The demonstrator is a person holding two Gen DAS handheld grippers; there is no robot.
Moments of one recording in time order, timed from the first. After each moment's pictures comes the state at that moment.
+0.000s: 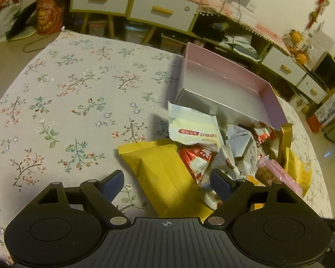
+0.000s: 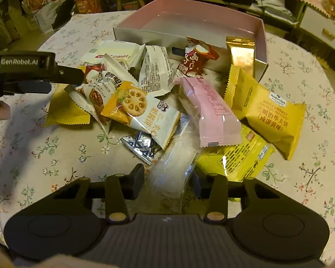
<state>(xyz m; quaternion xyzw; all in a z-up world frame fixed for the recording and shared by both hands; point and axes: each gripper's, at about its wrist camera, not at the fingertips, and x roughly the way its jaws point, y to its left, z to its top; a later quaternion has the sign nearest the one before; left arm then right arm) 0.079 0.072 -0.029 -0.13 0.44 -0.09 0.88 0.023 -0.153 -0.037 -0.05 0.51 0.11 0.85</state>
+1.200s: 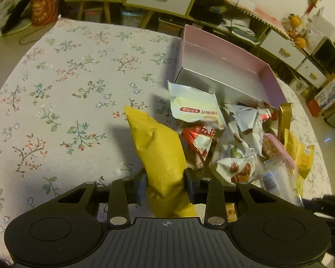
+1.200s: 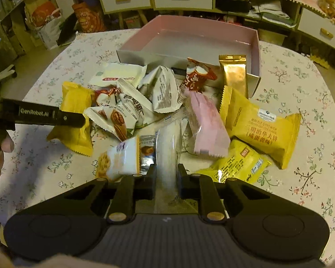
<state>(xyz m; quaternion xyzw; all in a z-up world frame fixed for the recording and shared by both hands) 0.068 0.067 -0.032 -0.10 0.48 -0.10 0.86 0.019 -0.163 -0.014 -0.01 0.48 0.13 0.87</state>
